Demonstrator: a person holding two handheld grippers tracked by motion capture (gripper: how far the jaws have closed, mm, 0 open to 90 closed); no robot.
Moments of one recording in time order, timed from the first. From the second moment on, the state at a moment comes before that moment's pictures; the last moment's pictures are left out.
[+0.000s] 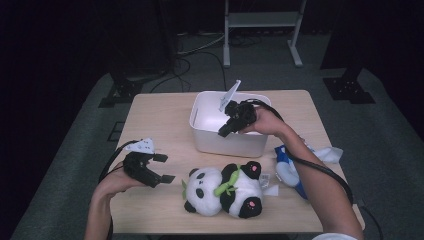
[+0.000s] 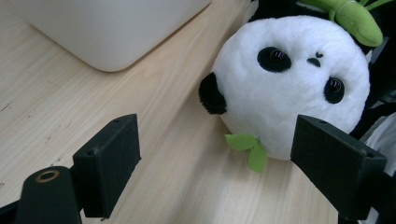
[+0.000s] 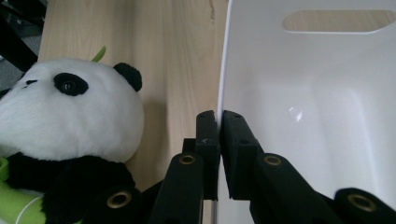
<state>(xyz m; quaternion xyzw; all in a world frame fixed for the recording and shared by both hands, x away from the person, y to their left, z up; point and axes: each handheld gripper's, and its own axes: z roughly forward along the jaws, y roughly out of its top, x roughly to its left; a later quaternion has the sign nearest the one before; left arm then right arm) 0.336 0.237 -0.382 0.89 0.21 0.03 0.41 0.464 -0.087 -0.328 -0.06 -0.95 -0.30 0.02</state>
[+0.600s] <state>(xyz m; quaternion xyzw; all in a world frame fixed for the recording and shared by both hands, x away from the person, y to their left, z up) 0.337 0.241 -0.388 0.89 0.22 0.02 0.41 0.443 -0.083 -0.328 -0.04 -0.95 -0.30 0.03</state>
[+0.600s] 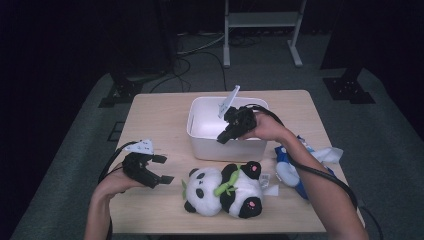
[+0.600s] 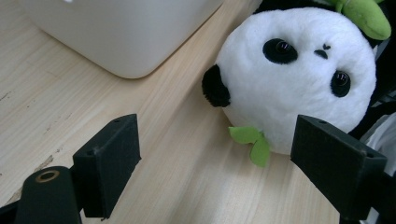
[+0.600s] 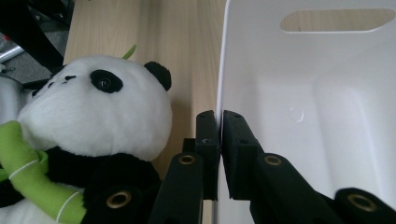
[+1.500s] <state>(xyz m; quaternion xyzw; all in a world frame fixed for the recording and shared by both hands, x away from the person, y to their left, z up) 0.338 0.236 -0.392 0.89 0.22 0.02 0.40 0.412 -0.109 -0.295 -0.07 -0.93 -0.35 0.04</state>
